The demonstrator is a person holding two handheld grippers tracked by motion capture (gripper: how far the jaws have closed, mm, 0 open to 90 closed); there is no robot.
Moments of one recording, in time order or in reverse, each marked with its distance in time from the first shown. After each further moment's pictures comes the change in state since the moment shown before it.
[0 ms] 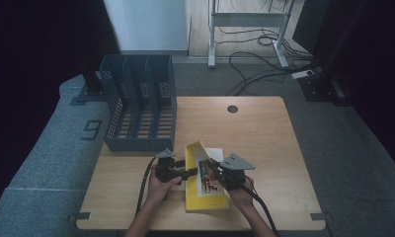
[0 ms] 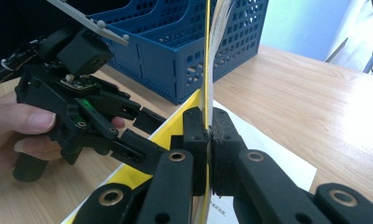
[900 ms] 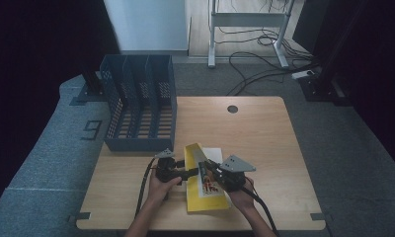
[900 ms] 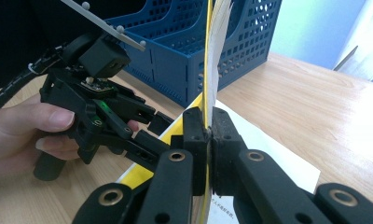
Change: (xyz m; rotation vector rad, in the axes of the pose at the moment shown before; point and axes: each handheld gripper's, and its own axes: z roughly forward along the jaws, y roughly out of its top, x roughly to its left) left arm 0.000 -0.001 0.001 -0.017 -0.030 -0.003; right arm 0.005 0.002 -0.005 -0.011 0.031 -0.020
